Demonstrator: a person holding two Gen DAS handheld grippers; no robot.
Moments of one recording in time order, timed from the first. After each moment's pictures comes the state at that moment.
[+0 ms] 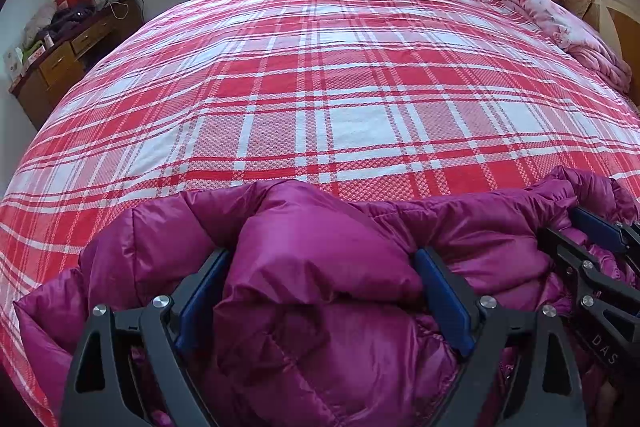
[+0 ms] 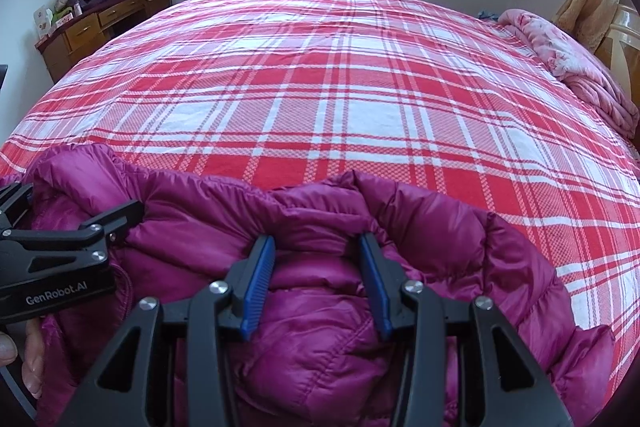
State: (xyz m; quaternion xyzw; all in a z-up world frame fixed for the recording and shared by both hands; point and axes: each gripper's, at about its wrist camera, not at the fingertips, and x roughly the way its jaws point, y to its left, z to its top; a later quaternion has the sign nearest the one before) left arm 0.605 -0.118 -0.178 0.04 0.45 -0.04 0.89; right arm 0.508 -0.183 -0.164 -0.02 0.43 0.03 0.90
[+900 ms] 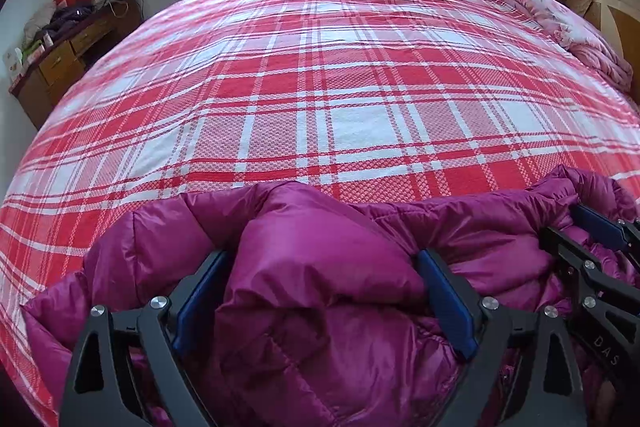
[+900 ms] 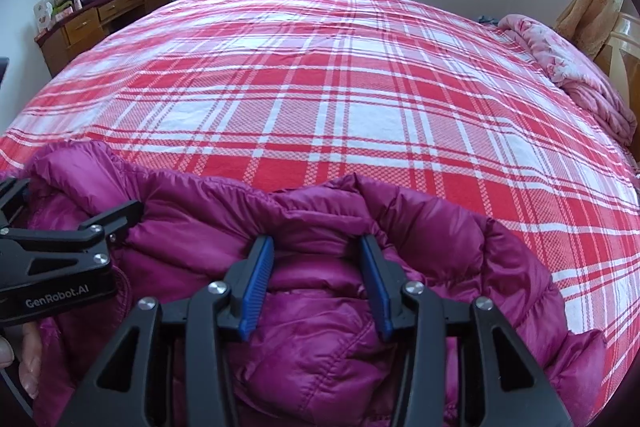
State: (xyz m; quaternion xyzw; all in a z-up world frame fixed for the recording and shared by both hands) left arm 0.609 -0.114 -0.171 0.03 0.46 -0.04 0.89; right arm 0.509 -0.186 -0.155 -0.02 0.42 0.05 0.90
